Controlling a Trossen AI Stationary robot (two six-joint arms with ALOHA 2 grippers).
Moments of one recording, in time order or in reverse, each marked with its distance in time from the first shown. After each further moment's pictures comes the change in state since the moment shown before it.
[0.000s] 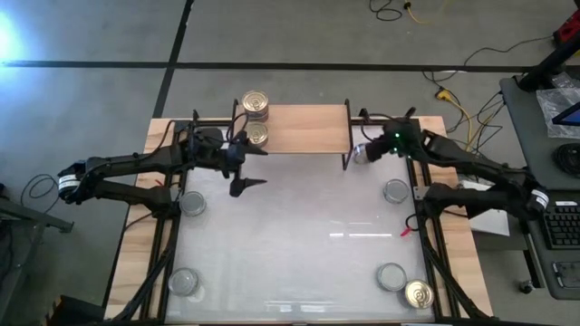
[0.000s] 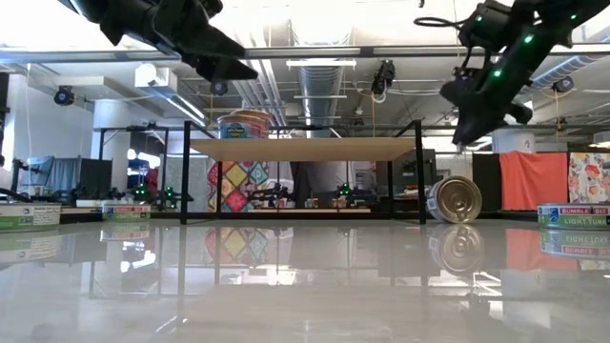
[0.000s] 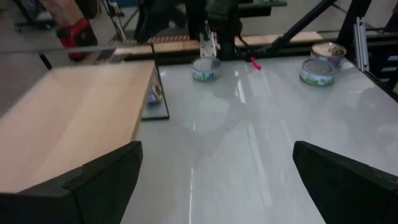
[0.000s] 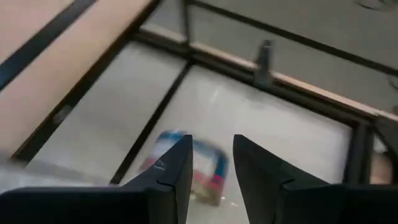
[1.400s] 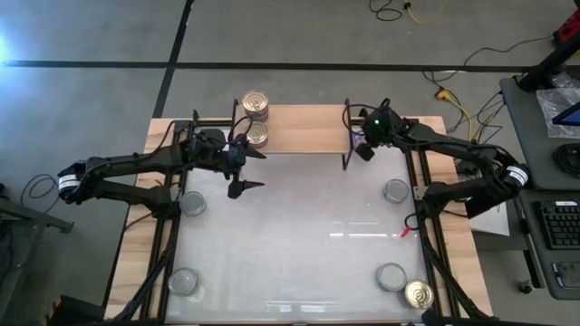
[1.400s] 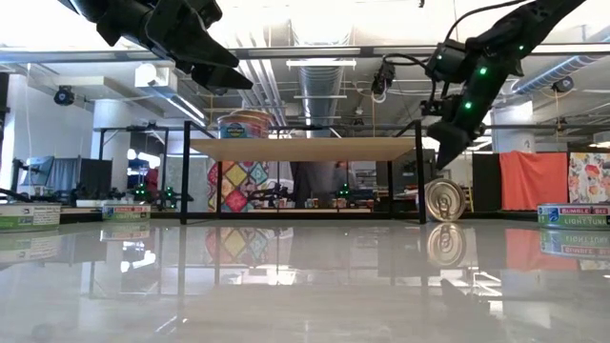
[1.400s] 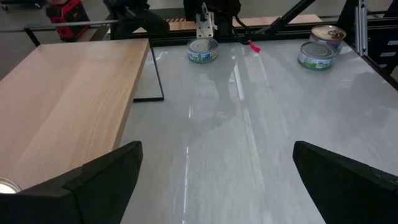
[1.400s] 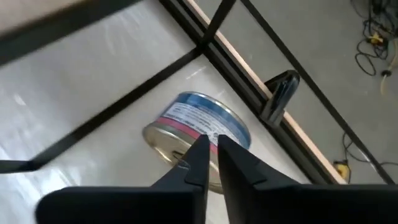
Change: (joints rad) left arm 0.000 0.000 0.000 -0.081 0.000 -0.003; right arm -0.103 0.321 0.090 0.126 -0.077 -0.535
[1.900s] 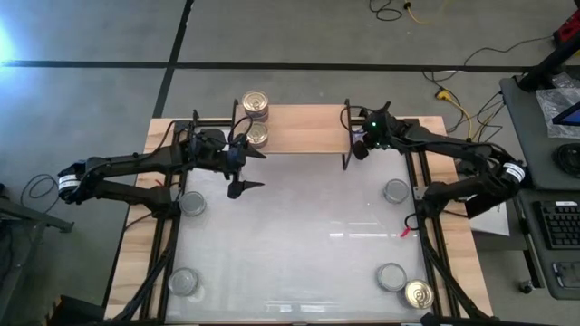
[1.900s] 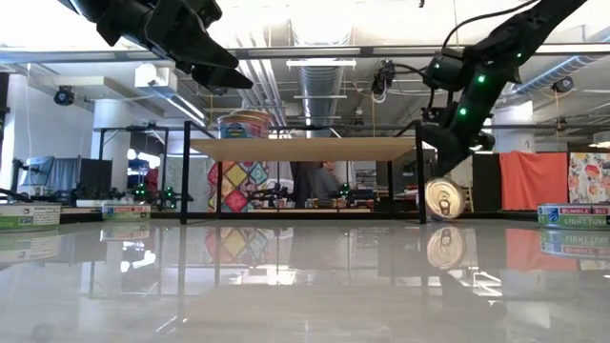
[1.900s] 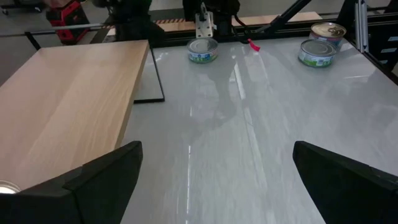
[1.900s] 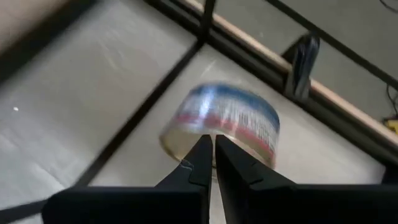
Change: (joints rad) left arm 0.000 0.000 0.000 0.000 0.000 0.022; right arm 0.018 0.035 -0.021 0.036 -0.021 0.297
